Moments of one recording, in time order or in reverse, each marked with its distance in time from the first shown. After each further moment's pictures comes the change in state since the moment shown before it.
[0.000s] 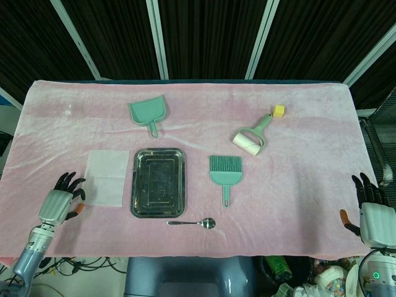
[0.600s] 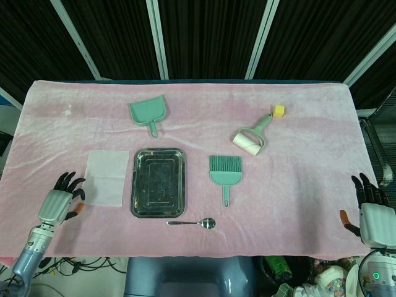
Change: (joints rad) left arm 0.000 0.003 0.000 0.000 0.001 0.003 0.003; right arm 0.000 0.002 -0.001 -0.002 0.002 -0.002 -0.003
